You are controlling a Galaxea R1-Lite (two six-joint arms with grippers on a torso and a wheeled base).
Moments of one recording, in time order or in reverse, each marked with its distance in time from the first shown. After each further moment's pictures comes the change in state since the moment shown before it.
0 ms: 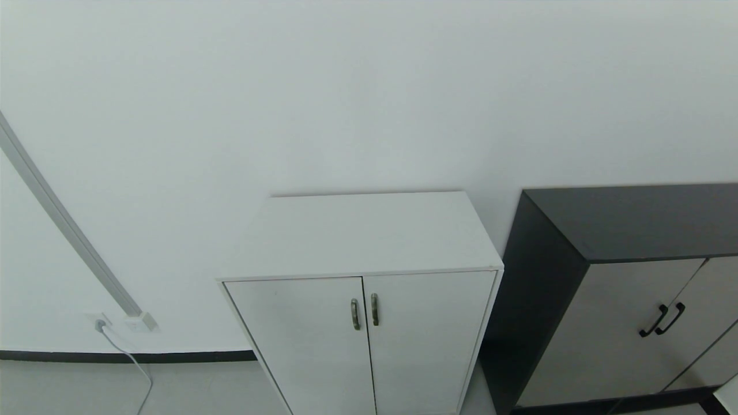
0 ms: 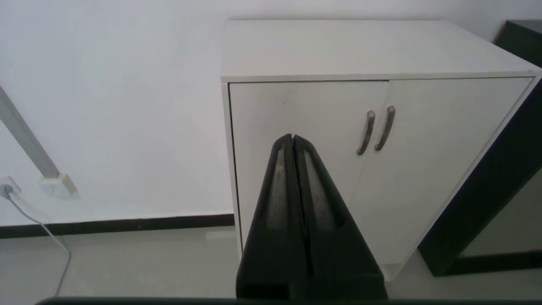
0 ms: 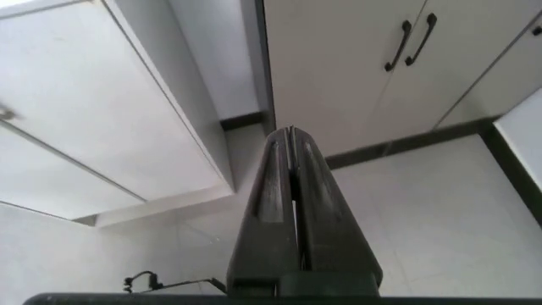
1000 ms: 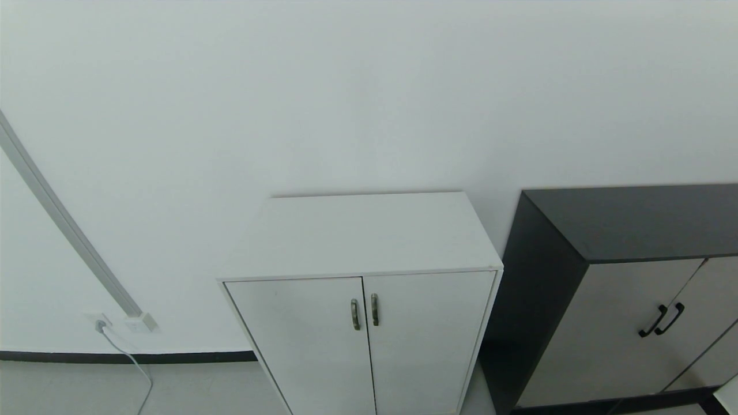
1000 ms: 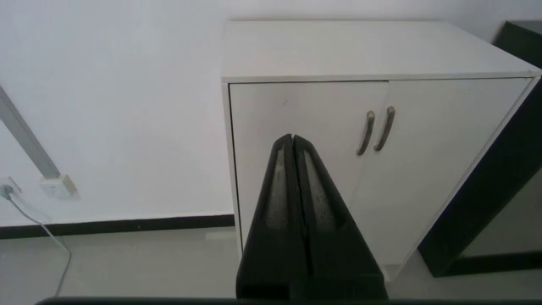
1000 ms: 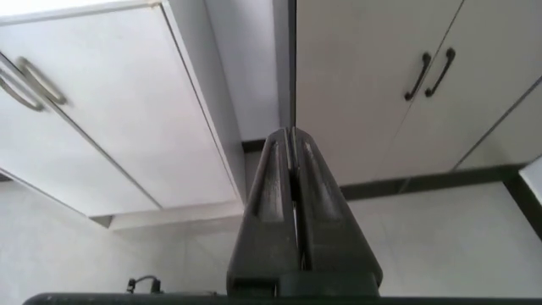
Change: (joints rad) left arm 0.000 0.000 0.000 0.000 0.000 0.000; right arm -0.003 -0.352 -0.005 0.277 0.087 -0.071
